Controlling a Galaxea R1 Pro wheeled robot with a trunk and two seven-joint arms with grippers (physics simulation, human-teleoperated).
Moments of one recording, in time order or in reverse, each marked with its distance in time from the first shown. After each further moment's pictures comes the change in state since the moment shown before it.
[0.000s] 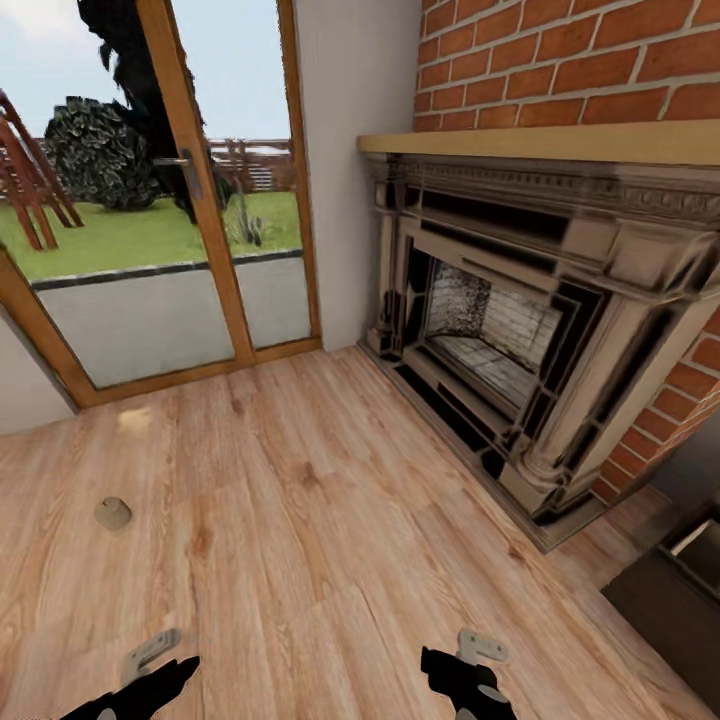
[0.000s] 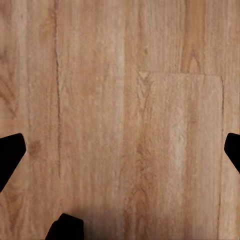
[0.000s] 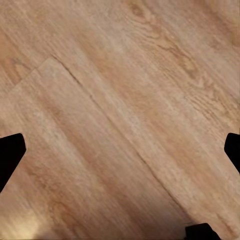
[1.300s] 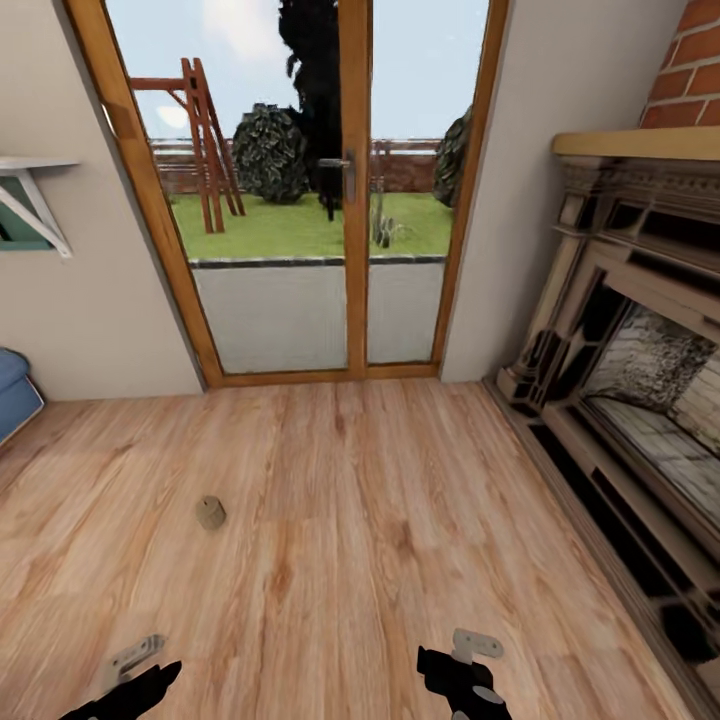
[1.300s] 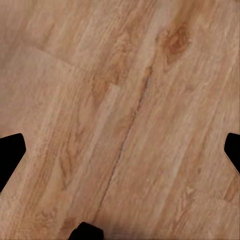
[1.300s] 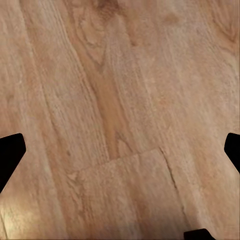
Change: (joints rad) left arm -0.002 0.027 0.008 0.045 -0.001 -0.060 0.016; right arm 0.000 0.011 0.007 0.002 0.037 -0.002 0.000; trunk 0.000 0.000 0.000
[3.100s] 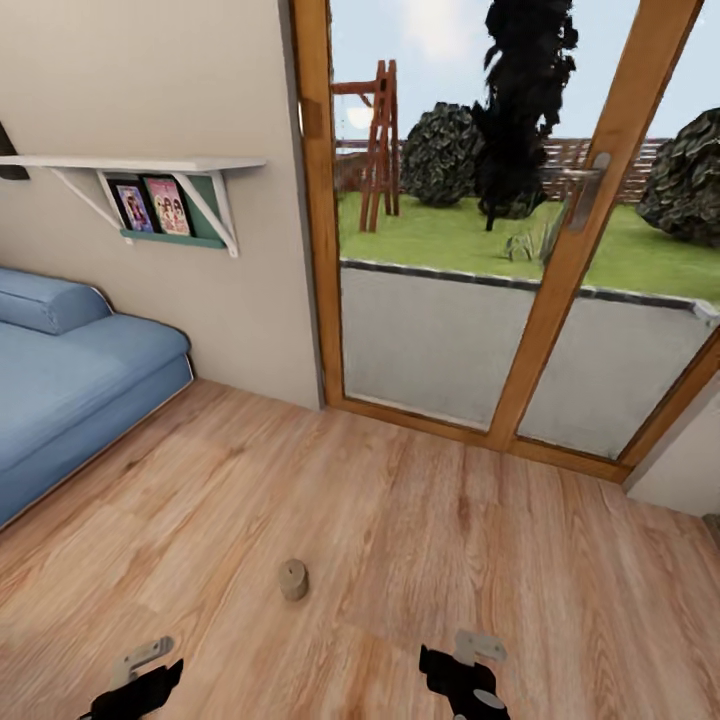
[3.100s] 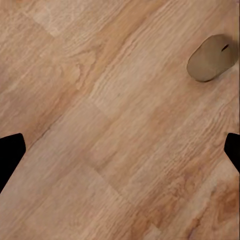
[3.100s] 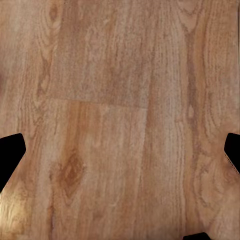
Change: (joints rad) left arm -0.001 -0.042 -0.009 0.023 -0.182 -0.147 0.058; right arm 0.001 0.006 -0.003 0.025 0.005 -0.040 0.000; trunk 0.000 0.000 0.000
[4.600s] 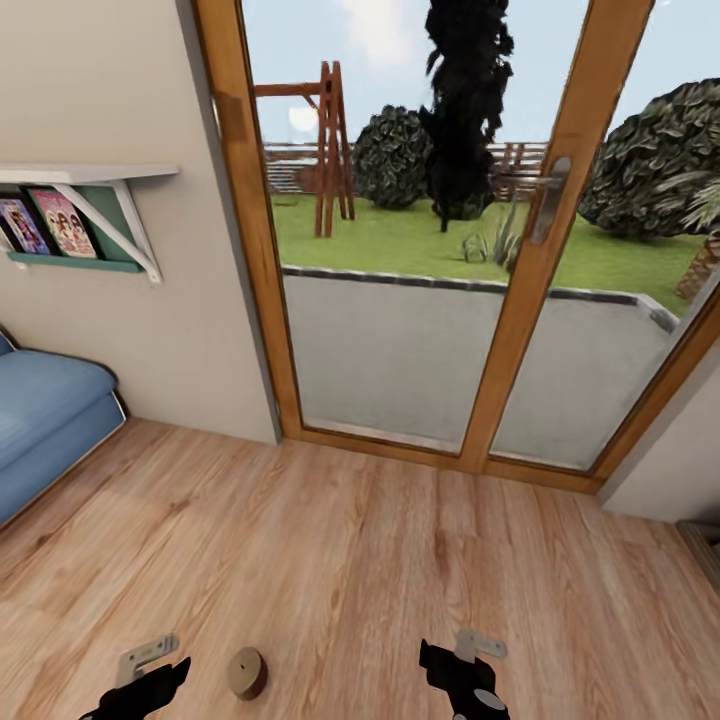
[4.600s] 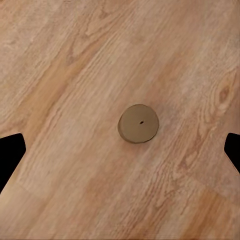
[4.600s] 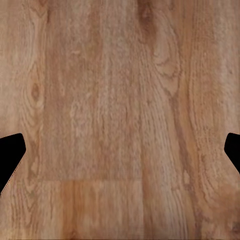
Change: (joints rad) left arm 0.000 0.001 -0.002 -0.001 0.000 0.002 -0.063; right arm 0.000 0.000 0.000 -0.003 0.002 -0.038 0.000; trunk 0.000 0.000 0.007
